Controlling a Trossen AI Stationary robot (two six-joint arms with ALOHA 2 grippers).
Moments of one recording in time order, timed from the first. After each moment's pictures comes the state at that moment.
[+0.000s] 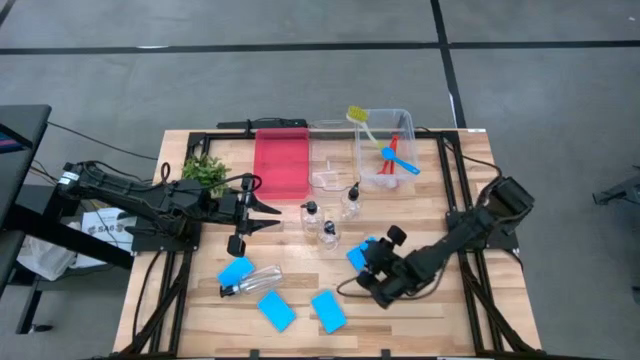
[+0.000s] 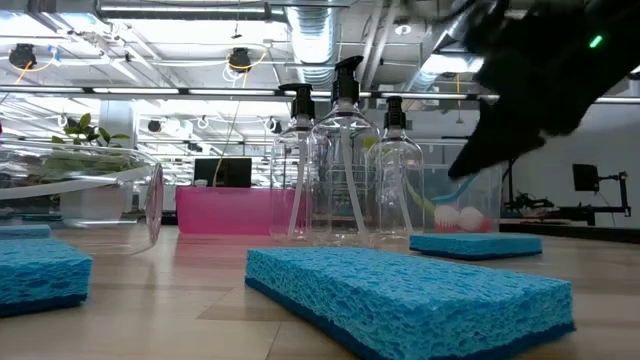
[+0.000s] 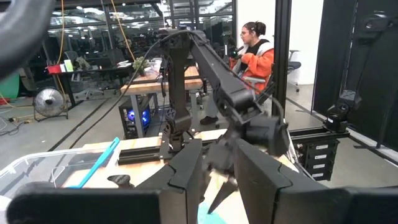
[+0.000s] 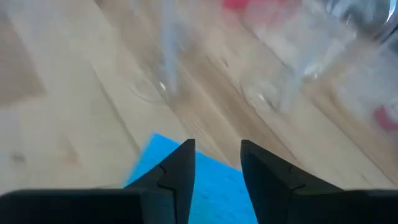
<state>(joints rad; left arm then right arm) -0.27 0.90 0.69 0.25 -0.15 0.13 0.62 1.61 0.91 -0.54 0.91 1.04</state>
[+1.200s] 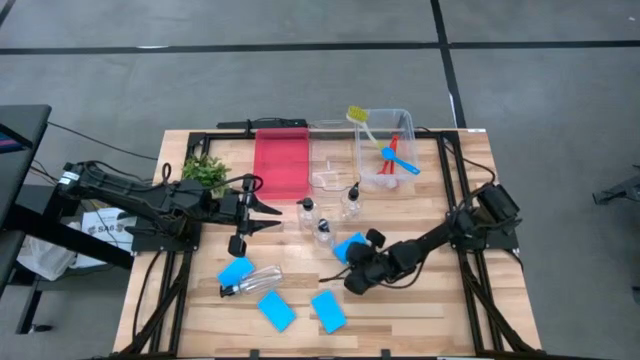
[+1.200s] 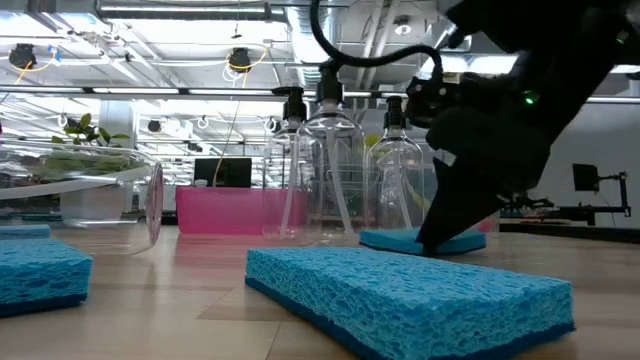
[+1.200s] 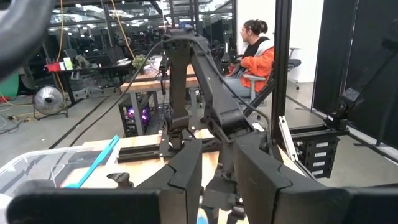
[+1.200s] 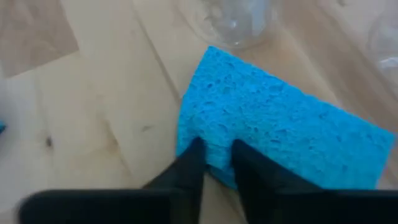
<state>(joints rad) -0.27 0.91 0.69 0.24 -0.15 0.13 0.47 1.90 0.93 -0.24 0.47 0.83</state>
